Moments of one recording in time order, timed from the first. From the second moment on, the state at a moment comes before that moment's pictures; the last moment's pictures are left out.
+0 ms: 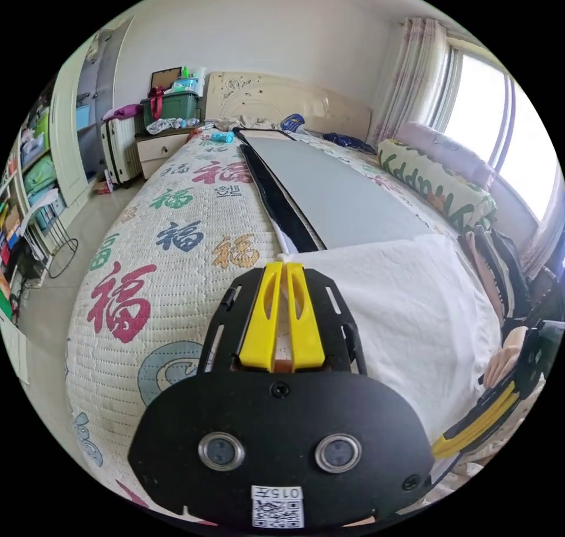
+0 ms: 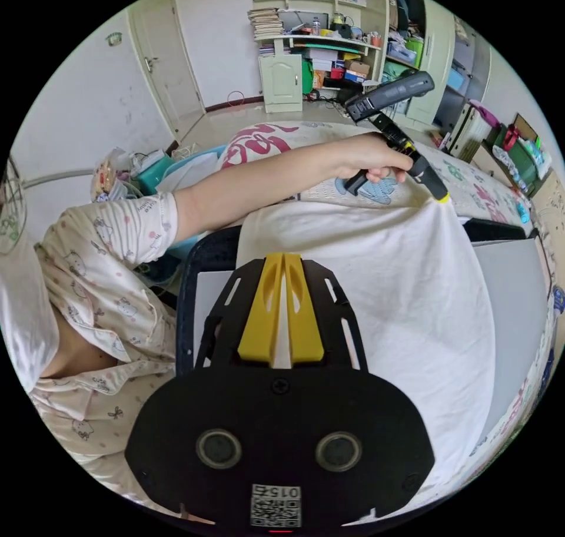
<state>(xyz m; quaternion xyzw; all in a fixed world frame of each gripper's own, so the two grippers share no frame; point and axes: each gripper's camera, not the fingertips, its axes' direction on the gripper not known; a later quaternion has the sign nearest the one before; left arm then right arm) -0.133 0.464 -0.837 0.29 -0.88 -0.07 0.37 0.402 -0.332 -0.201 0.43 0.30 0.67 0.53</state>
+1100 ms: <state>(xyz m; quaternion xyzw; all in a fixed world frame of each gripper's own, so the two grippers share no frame) -0.018 0.411 -0.383 0.02 -0.88 0.20 0.44 0.128 -0.493 0.056 0.33 0.39 0.75 0.42</state>
